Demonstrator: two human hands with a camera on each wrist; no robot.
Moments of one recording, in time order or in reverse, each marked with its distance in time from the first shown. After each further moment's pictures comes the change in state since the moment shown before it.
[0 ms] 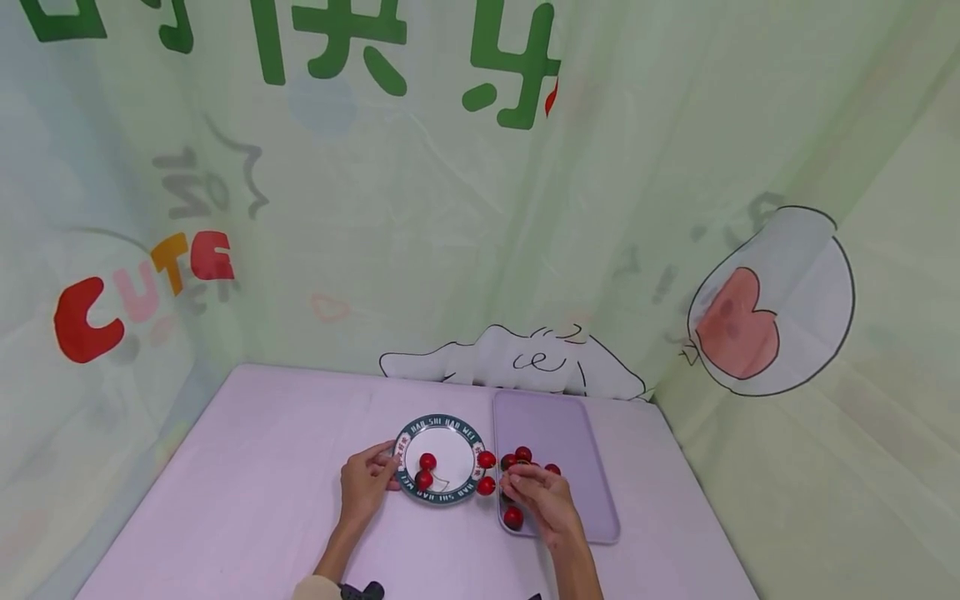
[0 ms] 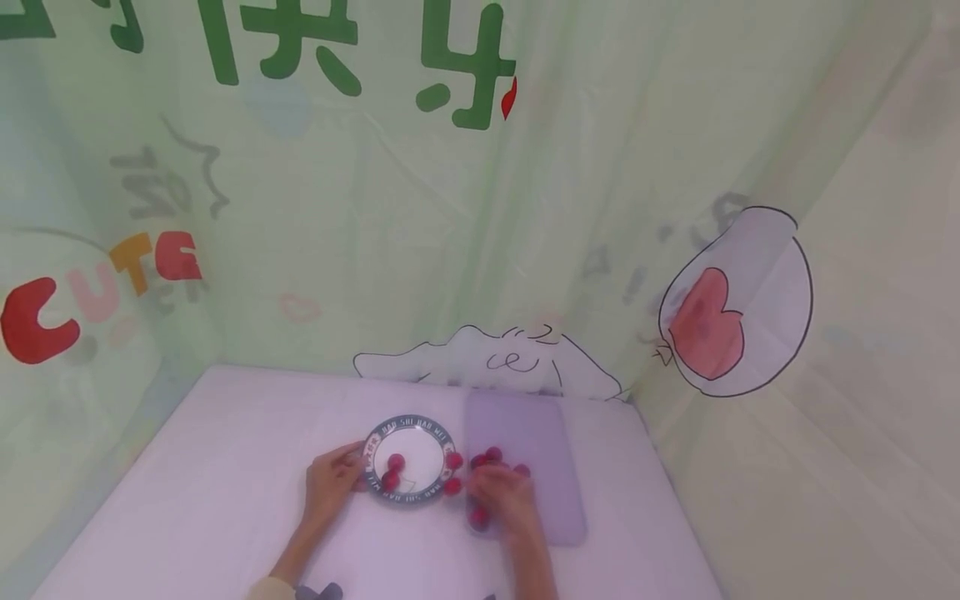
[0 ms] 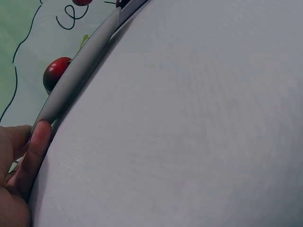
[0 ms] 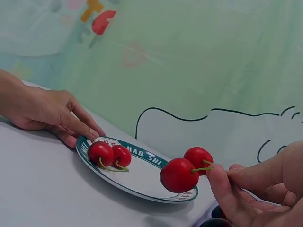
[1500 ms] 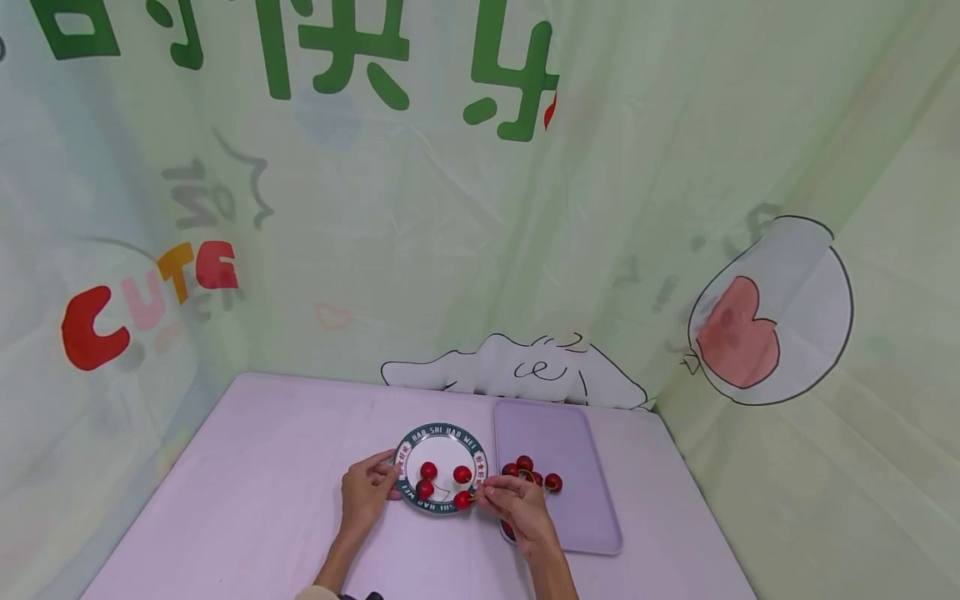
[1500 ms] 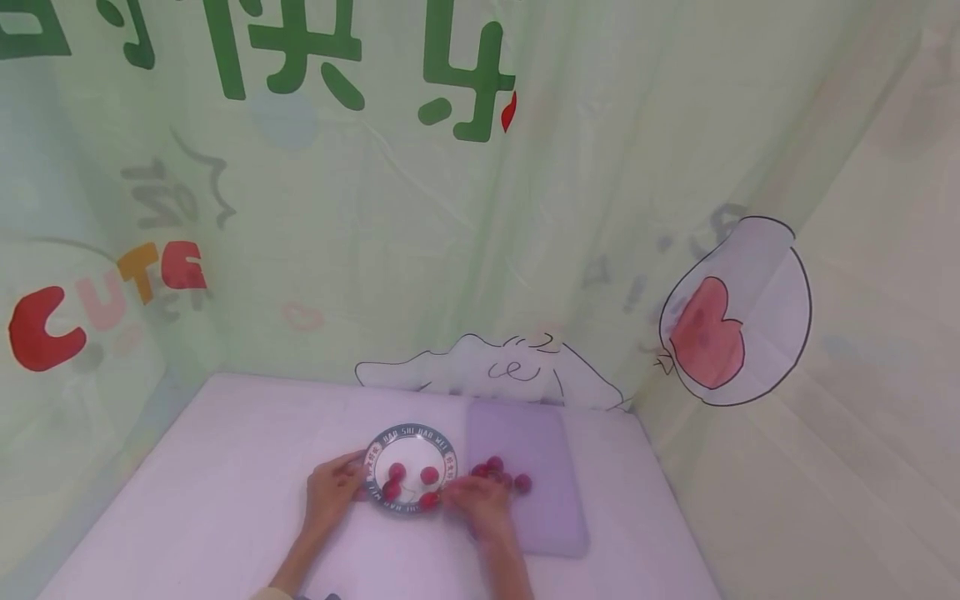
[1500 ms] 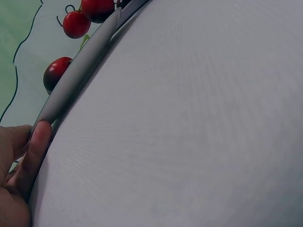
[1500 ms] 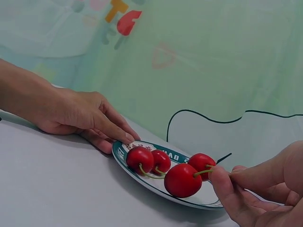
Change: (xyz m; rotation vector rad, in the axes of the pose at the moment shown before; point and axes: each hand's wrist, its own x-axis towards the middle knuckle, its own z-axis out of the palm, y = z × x) left_hand 0.000 -0.001 0.000 -0.014 0.004 0.012; right_hand 0.007 0.017 0.030 -0.050 -0.090 0.049
